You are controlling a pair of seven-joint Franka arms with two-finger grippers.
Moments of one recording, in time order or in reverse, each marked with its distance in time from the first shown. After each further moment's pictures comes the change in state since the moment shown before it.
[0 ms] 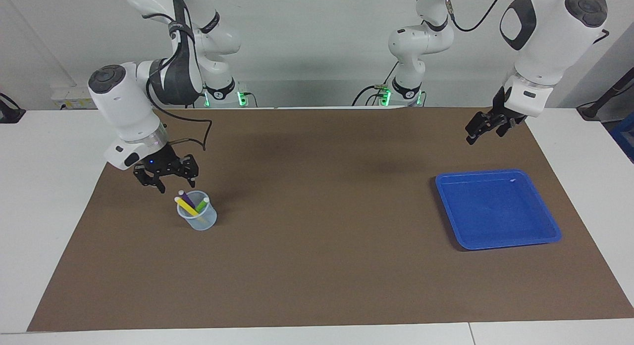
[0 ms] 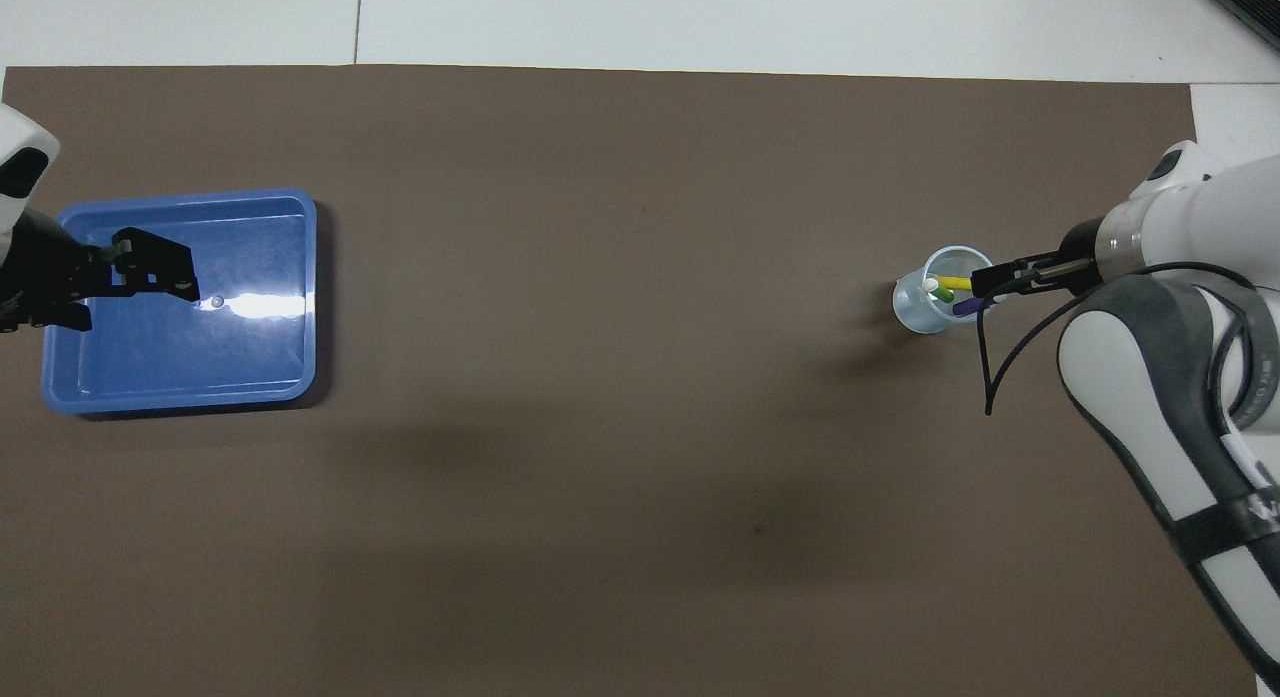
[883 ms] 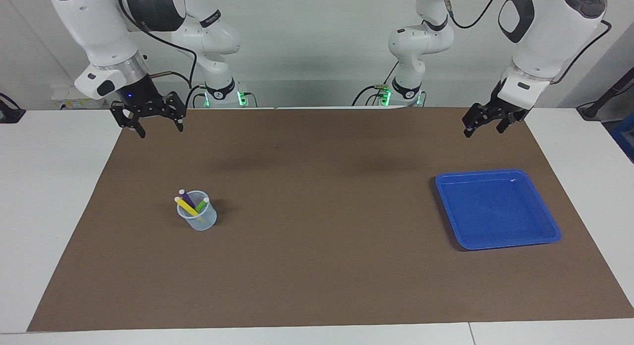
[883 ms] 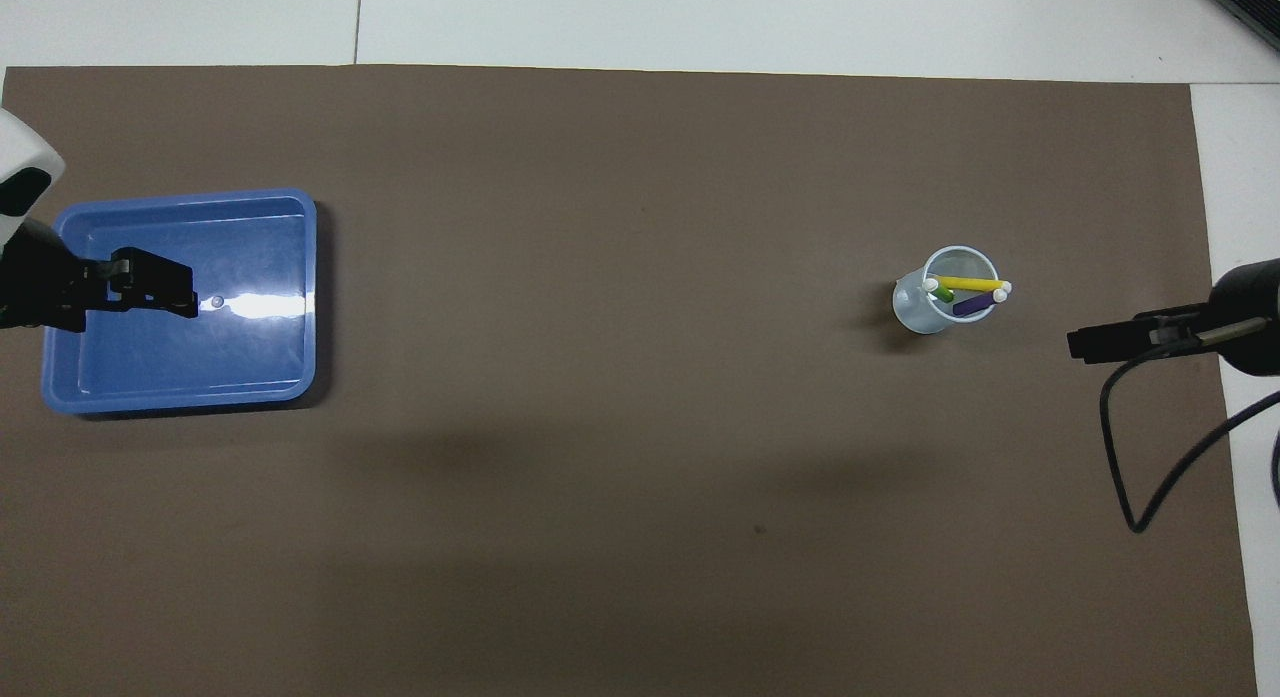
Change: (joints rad) left arm -0.015 -0.016 0.000 0.020 0.000 -0.054 0.139; right arm -0.010 -0.256 -0.011 0.061 0.000 -0.360 0.005
